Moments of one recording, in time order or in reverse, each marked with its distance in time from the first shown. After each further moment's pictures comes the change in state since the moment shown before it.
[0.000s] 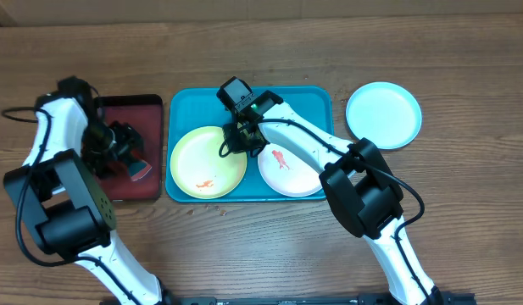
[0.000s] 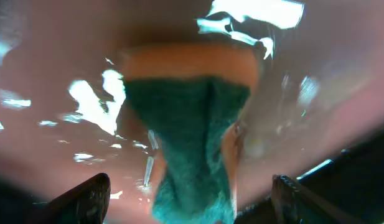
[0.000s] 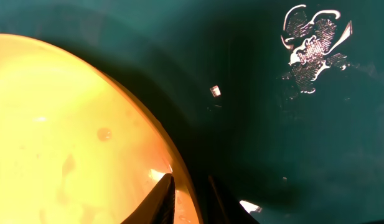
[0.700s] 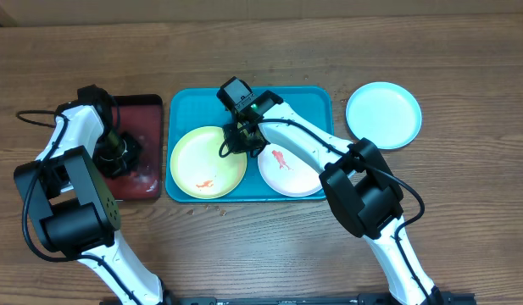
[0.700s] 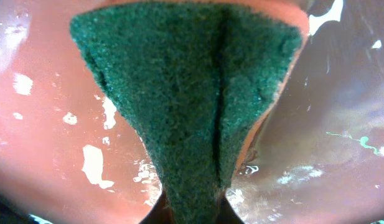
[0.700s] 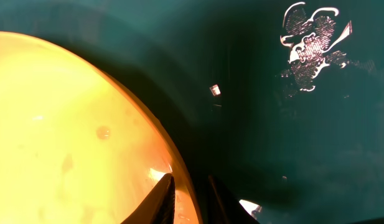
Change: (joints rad) left arm -0.037 -0.001 -0.094 0.085 -0.167 -0.027; right arm 0.000 0.000 0.000 -0.006 0.000 0.000
